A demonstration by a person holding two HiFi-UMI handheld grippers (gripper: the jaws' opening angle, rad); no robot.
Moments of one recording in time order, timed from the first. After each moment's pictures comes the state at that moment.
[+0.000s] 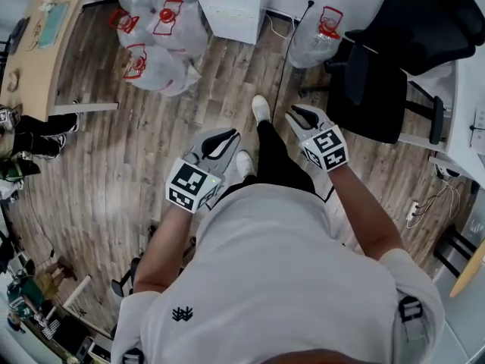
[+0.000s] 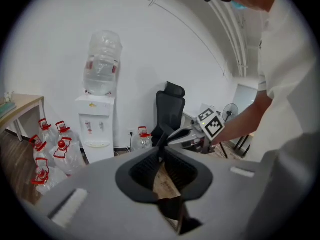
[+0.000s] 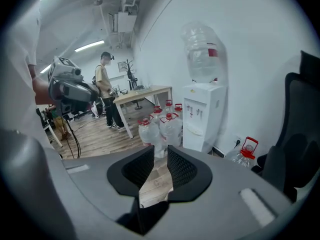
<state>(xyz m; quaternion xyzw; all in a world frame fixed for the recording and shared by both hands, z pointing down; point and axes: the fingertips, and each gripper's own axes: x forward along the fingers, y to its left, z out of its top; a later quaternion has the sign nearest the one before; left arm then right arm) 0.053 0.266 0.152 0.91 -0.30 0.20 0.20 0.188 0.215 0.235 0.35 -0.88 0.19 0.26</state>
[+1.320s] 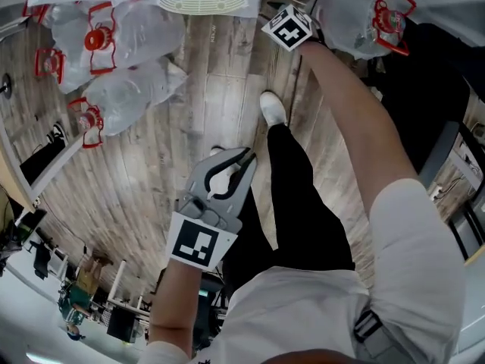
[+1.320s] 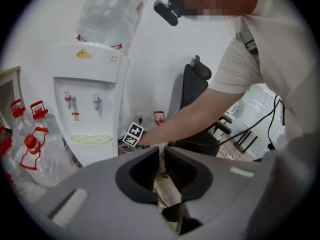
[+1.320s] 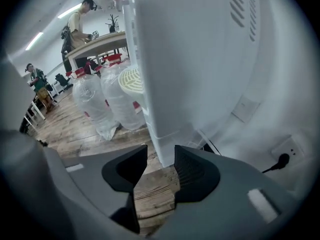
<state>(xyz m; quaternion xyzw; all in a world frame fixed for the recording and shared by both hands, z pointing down) 0.107 -0.020 0.366 0.89 -0.25 0.26 0.27 0.158 -0.265 0.709 0.30 -0.83 0.20 0.42</state>
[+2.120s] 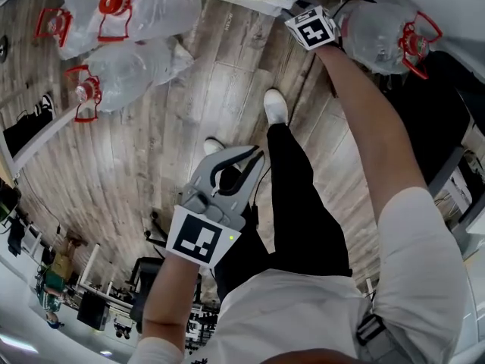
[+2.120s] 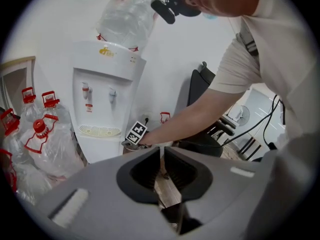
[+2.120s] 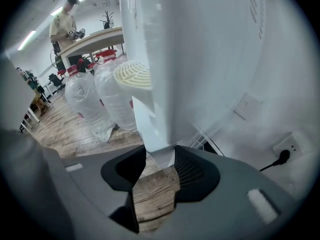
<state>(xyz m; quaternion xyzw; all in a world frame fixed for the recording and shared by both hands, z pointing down) 0.069 -0.011 0.381 0.88 -0.29 0.23 0.29 0.143 -0.269 0.717 0.33 -0.81 0.20 0.44</state>
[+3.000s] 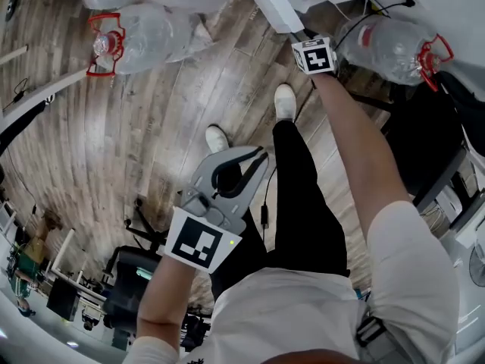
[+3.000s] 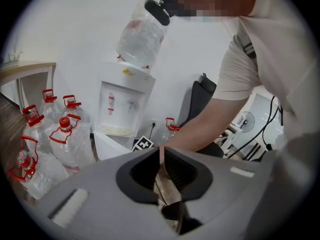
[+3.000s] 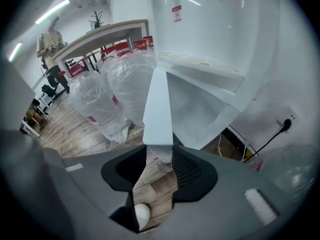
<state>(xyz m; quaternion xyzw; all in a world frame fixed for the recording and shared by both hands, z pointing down) -0.020 0.048 0.343 0.88 -0.34 0.19 0.28 0.063 -0.156 0.717 0.36 -0.78 0.25 0.45</state>
